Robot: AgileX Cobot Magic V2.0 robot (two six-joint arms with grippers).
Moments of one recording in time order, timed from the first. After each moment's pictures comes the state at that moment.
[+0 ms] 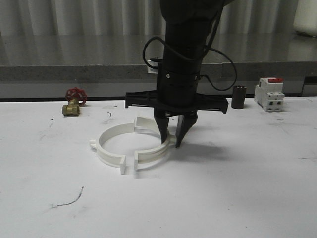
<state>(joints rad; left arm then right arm) -0.30 0.22 -0.33 0.30 0.35 -0.18 0.55 2.15 -1.67 0.01 0.93 0.60</state>
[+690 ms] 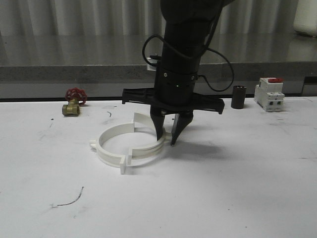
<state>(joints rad) -0.30 0.22 -0.33 0.30 0.35 -0.18 0.55 2.15 -1.67 0.03 0.88 0.62</state>
